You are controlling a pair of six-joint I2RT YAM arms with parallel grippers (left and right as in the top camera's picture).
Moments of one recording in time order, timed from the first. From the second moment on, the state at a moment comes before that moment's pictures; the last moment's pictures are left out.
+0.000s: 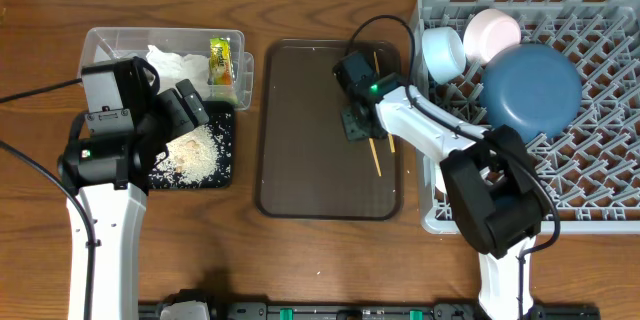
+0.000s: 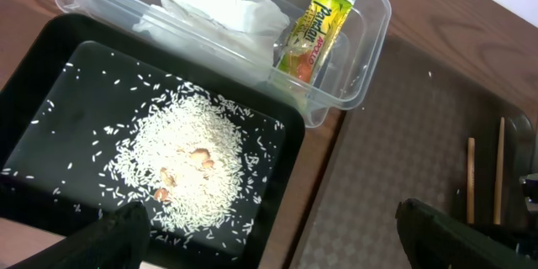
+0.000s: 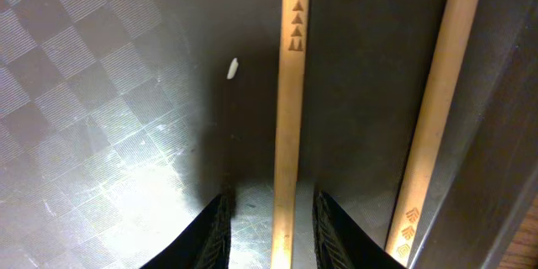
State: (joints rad) left arm 0.13 1.21 1.16 -0.84 0.07 -0.36; right arm 0.56 2.11 1.47 -0.70 0.12 0.31
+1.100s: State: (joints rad) left arm 0.13 1.21 1.16 -0.84 0.07 -0.36; right arm 0.48 1.68 1.47 -0.99 0.13 0.30
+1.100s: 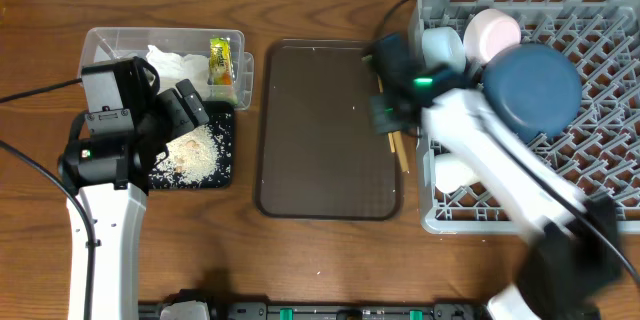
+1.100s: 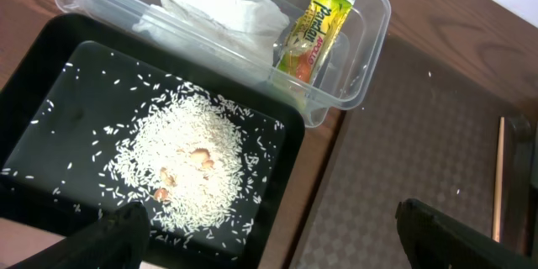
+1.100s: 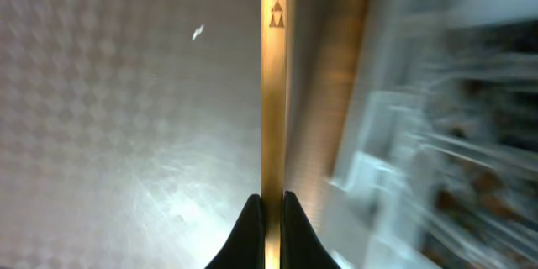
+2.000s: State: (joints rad) left arm 0.13 1.21 1.16 -0.84 0.07 -0.36; right arm -0.08 1.40 1.20 -1.14 0.34 1.39
